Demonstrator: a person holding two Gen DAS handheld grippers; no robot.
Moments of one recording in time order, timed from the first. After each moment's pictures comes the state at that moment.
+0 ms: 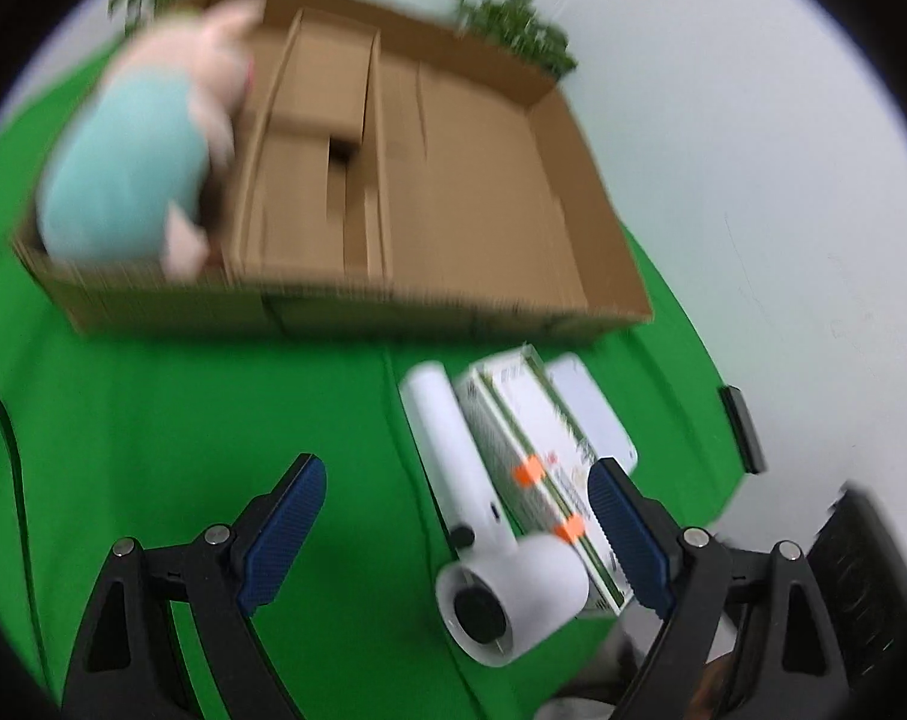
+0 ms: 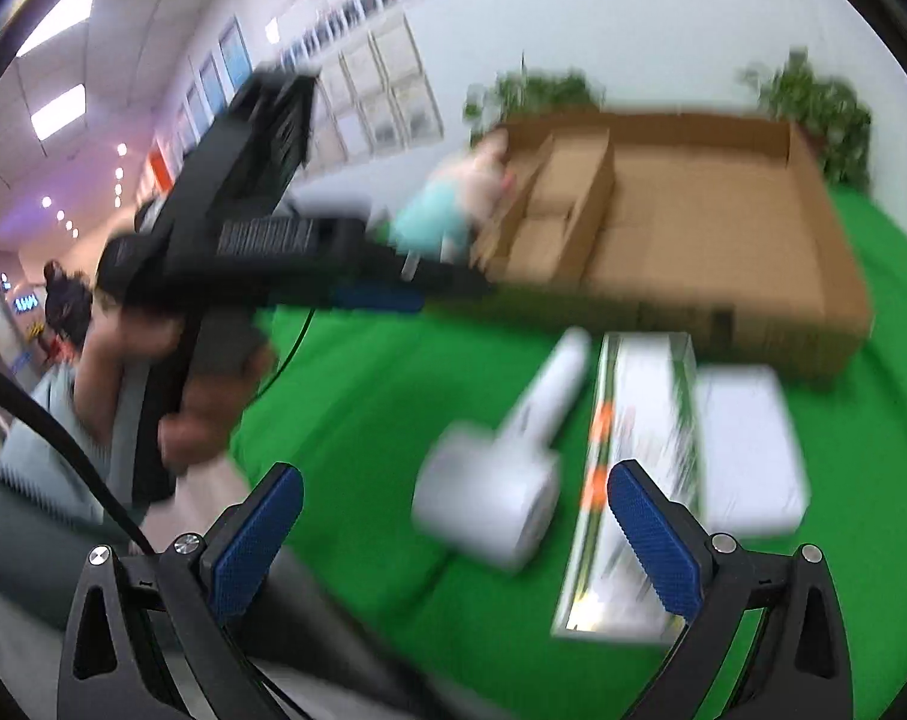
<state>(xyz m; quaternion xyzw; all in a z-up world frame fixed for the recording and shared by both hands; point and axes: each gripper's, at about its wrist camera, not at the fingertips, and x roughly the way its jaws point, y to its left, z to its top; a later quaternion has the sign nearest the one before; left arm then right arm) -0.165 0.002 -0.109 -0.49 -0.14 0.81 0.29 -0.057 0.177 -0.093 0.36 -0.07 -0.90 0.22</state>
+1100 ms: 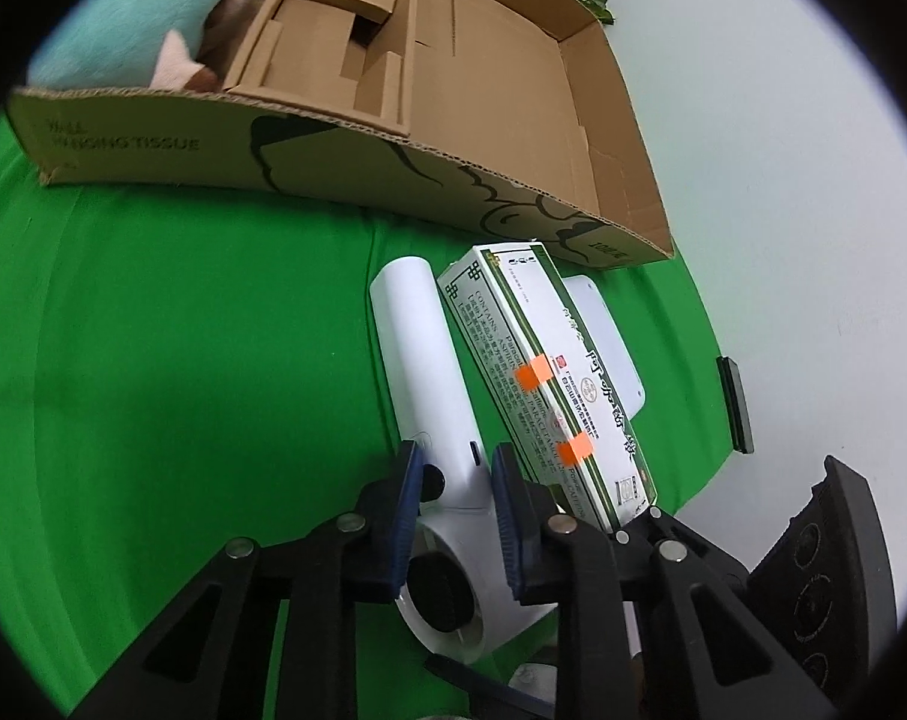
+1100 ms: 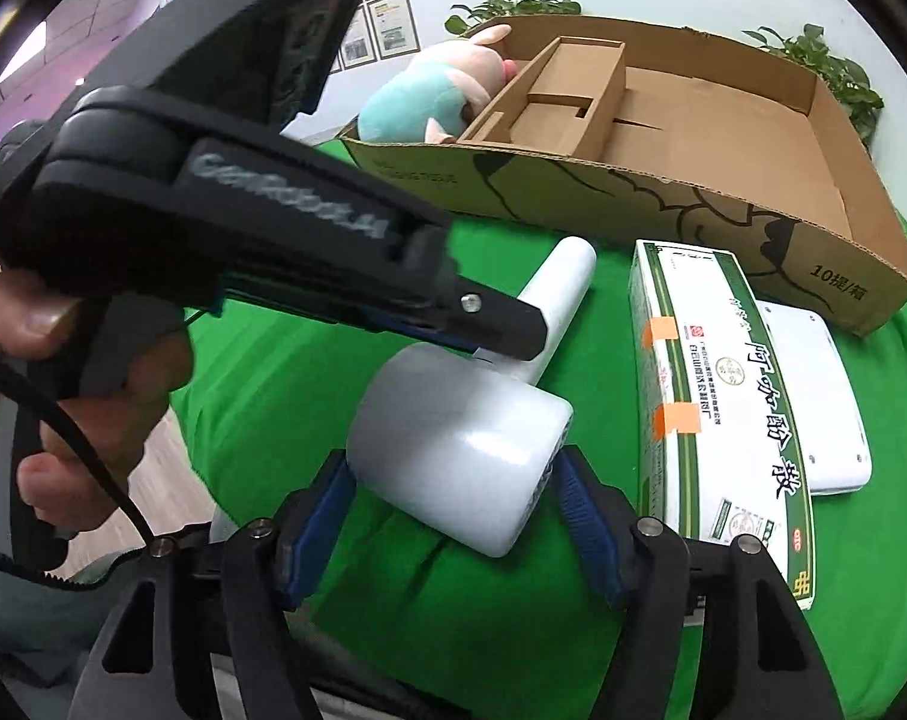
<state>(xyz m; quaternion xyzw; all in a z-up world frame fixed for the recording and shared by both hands) -0.147 0.026 -0.143 -0.55 -0.17 0.77 0.28 -0.065 0.144 -0.132 0.43 0.00 -0.89 0.17</state>
